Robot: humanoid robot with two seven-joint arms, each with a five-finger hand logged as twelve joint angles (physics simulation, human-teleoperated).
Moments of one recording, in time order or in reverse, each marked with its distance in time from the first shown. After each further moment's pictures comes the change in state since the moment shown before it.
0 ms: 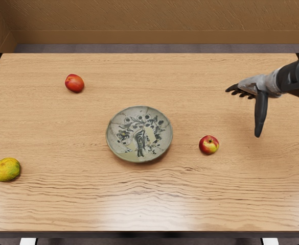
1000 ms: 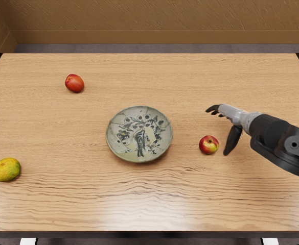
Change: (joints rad) left arm 0.002 0.000 -0.001 0.000 0.000 0.000 0.000; right arm -0.257 0.028 -0.026 0.349 -0.321 -0.617 0.000
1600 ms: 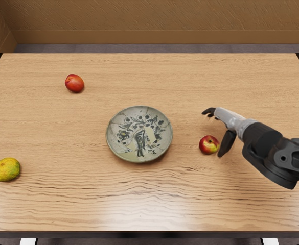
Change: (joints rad) left arm 0.000 0.000 0.000 0.000 0.000 0.000 0.000; right arm -0.006 0.046 -0.078 0.006 -0.040 -0.154 0.000
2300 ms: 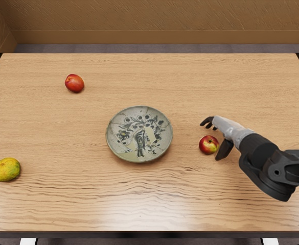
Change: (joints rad) left arm 0.000 0.000 0.000 0.000 0.000 0.000 0.000; right arm -0.019 0.043 -0.077 -0.001 -0.032 -0.088 0.000
